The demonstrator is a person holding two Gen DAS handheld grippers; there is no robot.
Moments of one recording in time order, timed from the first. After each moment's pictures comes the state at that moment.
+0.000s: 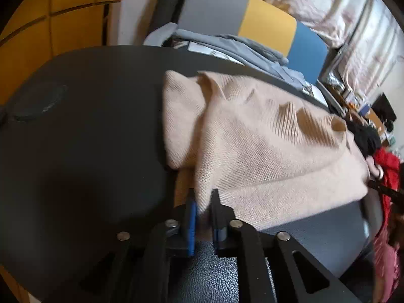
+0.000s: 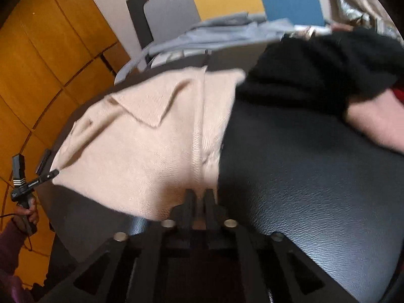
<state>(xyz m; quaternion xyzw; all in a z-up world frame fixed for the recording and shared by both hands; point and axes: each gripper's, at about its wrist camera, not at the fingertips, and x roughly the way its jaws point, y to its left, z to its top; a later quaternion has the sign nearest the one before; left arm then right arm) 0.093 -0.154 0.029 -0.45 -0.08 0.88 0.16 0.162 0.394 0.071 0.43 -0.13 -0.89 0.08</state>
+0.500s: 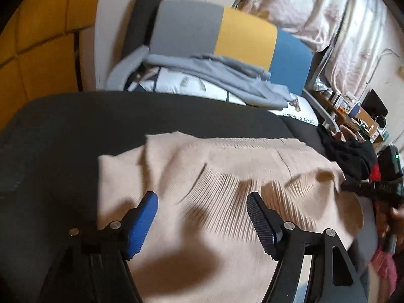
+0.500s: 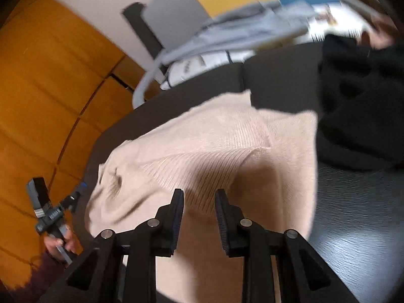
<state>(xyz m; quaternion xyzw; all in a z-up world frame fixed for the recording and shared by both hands) -0.007 -0.057 0.074 -0.42 -0.05 0.88 0.20 0.029 0.365 0.070 0.48 -0.28 -0.82 0.15</state>
